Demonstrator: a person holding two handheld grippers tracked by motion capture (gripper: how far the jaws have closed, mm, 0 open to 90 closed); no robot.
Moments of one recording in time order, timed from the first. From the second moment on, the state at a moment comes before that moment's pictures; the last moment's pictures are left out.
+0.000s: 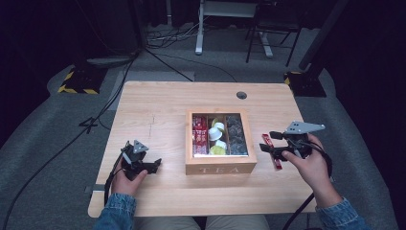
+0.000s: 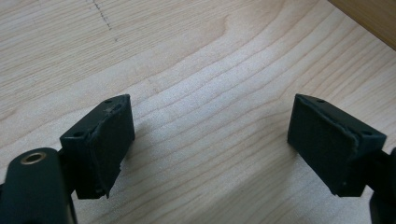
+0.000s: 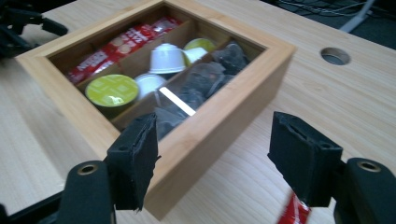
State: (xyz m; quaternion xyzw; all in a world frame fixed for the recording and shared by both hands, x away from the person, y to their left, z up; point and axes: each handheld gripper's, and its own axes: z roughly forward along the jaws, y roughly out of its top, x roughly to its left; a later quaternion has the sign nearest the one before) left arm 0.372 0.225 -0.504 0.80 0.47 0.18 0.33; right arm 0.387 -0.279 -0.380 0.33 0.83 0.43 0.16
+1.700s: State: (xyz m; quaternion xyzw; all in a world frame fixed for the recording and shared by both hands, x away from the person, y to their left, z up) left arm 0.376 0.229 -0.504 0.81 0.46 0.17 0.33; right arm 0.422 -0.376 -0.504 0.49 0.78 0.33 0.22
